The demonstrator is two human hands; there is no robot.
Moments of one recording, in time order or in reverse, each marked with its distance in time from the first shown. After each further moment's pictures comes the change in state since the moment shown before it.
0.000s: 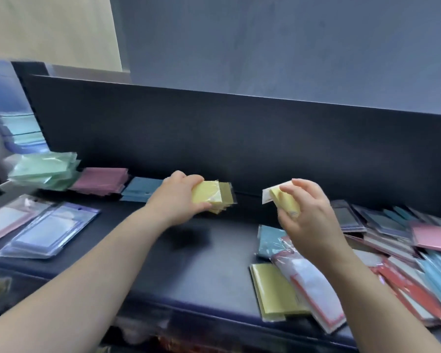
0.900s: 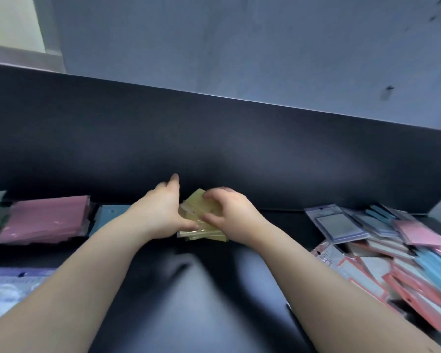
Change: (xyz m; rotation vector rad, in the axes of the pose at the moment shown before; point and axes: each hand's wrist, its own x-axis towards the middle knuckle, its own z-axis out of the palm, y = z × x) left_hand 0.076 -0.063 -0.014 -0.062 -0.233 0.171; right_hand 0.096 -0.075 0.132 -0.106 -0.337 0.009
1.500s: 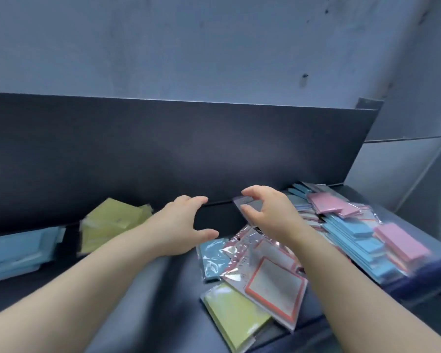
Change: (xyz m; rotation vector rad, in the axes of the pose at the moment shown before) left_hand -0.001 0.154 0.059 -0.003 -0.167 0.372; right_hand -0.126 0.133 -0.108 -0.046 0.238 0.370
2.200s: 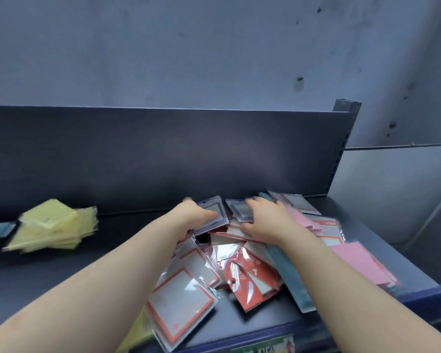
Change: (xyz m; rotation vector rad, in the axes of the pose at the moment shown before) left_hand 0.126 0.117 0.078 -0.381 0.140 -0.605; right_hand 0.028 0.150 -0.045 -0.385 -0.285 -0.040
